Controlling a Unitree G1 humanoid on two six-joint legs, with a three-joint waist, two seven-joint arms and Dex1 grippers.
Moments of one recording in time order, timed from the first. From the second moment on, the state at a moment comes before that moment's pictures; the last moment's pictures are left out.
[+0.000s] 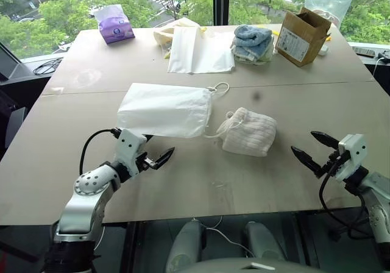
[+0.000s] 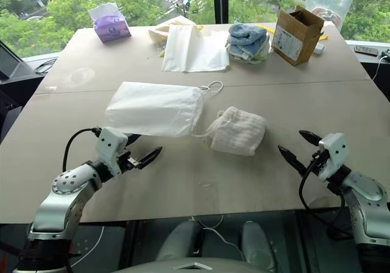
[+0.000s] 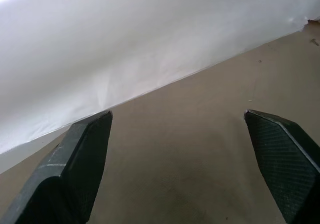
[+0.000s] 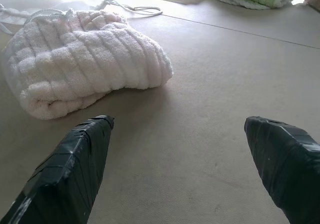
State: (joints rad) left arm 0.03 0.58 0.15 -0.21 -0.31 0.32 -0.64; right arm 0.07 -0.55 -0.26 -0.08 0.43 0.08 0.82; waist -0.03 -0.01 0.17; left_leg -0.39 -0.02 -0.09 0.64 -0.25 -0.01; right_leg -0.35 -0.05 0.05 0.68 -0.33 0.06
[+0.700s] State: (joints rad) left arm 0.10 0.57 0.15 -0.23 -0.32 0.32 -0.66; right arm 0.06 -0.61 -0.26 -0.07 0.45 0.08 0.89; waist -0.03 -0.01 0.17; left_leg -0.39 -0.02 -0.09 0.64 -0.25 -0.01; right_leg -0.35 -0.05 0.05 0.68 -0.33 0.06
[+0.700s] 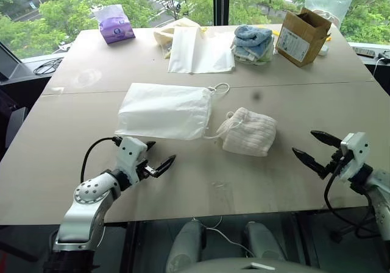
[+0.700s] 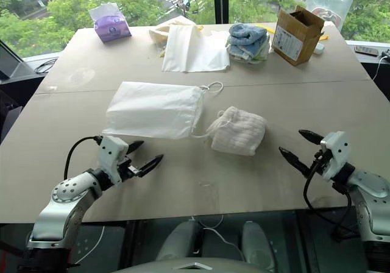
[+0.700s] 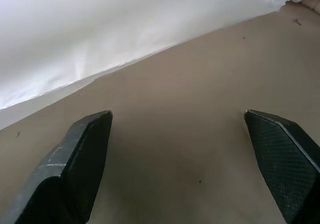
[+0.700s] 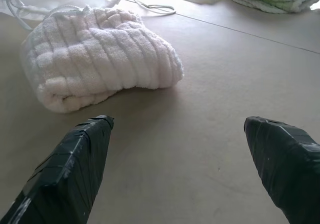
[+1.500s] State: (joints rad) left arm -0.30 0.31 -0.27 -0.47 -0.05 0.67 -0.14; right arm -0.05 -0.67 -0.22 -0.34 0.67 0.32 0.97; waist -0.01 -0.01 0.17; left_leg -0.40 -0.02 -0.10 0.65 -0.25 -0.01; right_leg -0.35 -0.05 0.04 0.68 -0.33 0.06
